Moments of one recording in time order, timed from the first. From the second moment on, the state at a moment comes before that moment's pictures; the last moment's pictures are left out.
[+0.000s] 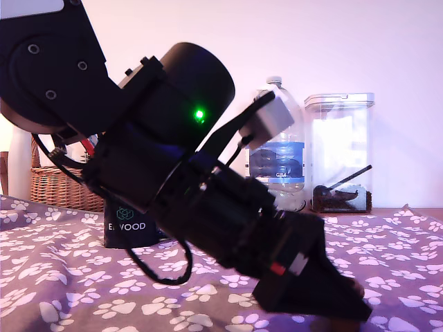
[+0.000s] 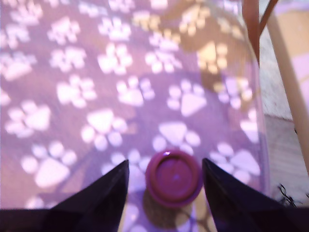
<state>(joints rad) -0.97 1.87 0.74 0.49 0.44 0.19</state>
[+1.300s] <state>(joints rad) -0.97 1.89 0.79 0.35 0.44 0.21</state>
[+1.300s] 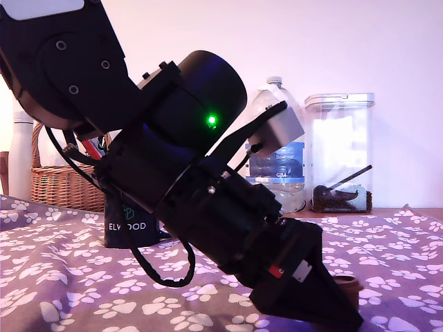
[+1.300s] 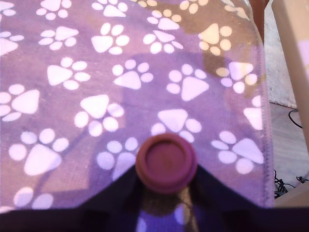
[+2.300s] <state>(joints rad) -0.91 1.76 0.78 0.40 0.44 0.21</state>
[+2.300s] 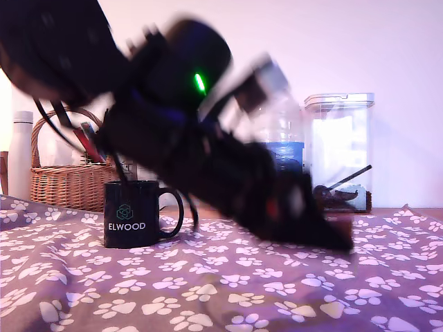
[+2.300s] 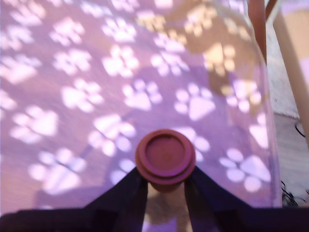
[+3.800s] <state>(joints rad) -0.22 1.36 0.72 0.20 0.42 0.16</state>
